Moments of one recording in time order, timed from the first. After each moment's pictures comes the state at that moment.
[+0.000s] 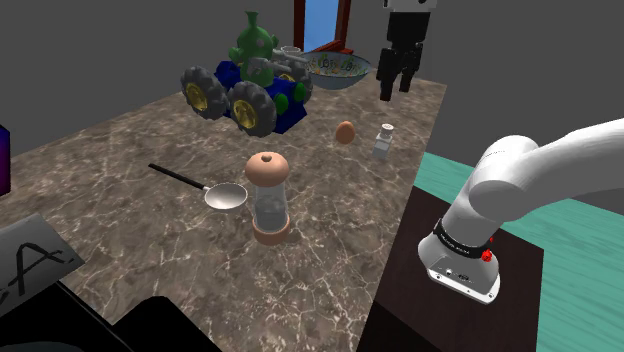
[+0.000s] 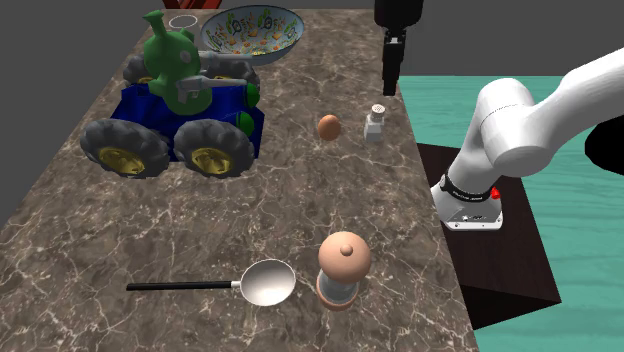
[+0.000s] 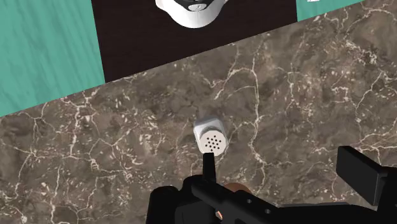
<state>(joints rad) -0.02 -0.77 0.03 -2.33 0.08 1.44 0.07</state>
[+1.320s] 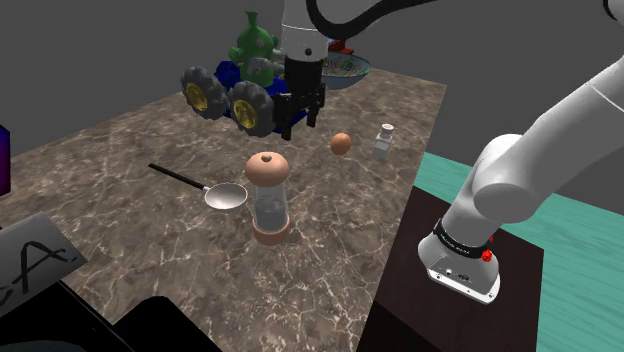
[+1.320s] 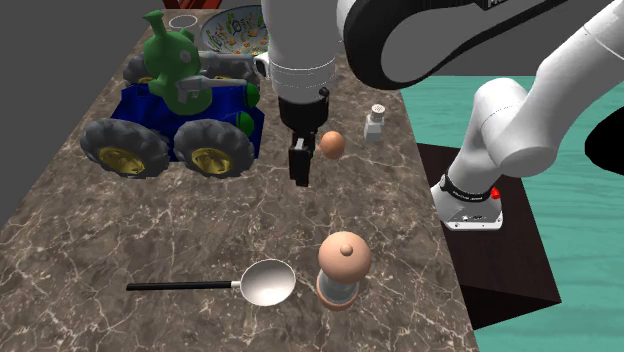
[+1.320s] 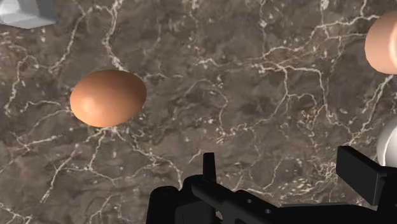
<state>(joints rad) 0.08 -0.33 0.30 -2.22 0.19 1.90 0.25</state>
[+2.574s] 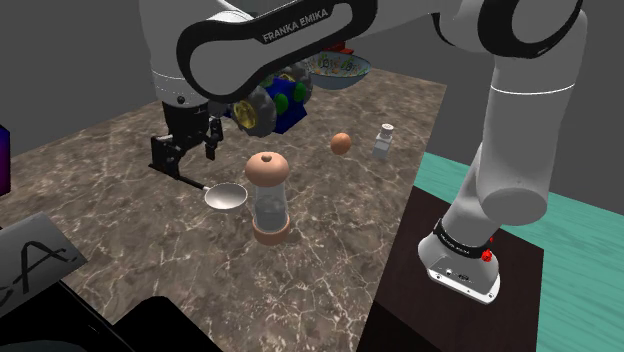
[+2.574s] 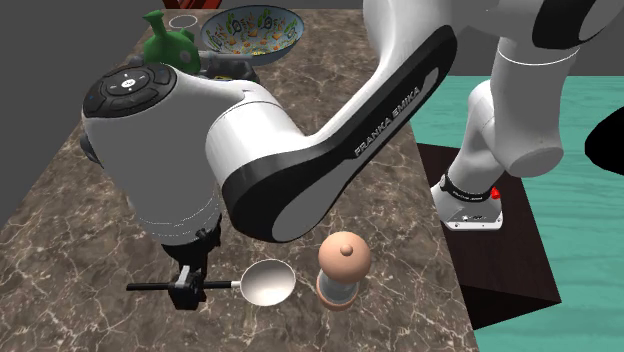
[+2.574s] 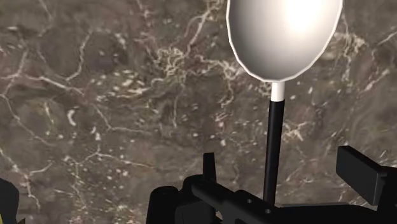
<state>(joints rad) 0.23 0.31 0.46 -1.68 -0.12 2.10 0.55</state>
